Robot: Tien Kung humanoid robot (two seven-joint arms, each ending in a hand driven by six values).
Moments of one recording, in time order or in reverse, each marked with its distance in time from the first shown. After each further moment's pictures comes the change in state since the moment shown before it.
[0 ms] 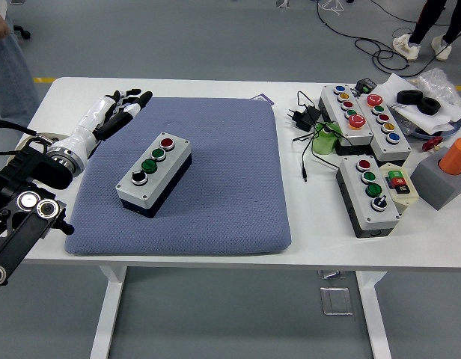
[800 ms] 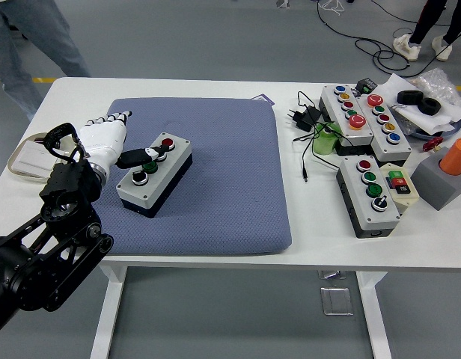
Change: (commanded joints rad) left arm -0.026 -0.090 0.085 0.112 0.637 -0.022 0.122; right arm 0.006 0.000 0.000 0.000 -0.001 0.000 0.002
